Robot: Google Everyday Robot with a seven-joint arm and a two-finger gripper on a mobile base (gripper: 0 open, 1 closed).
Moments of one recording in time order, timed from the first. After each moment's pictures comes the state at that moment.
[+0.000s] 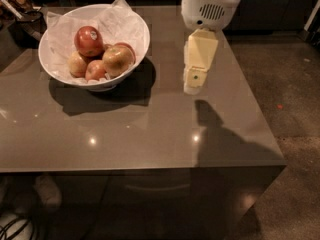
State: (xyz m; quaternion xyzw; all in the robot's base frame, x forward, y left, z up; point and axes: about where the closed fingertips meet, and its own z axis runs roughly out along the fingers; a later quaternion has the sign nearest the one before) arm 0.516 -0.073 0.984 -0.67 0.74 -0.02 0.12
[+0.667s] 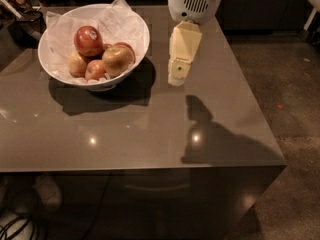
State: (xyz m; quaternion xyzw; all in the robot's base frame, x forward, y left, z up) arm 0.533 -0.048 0.989 -0.66 0.74 -0.01 0.14
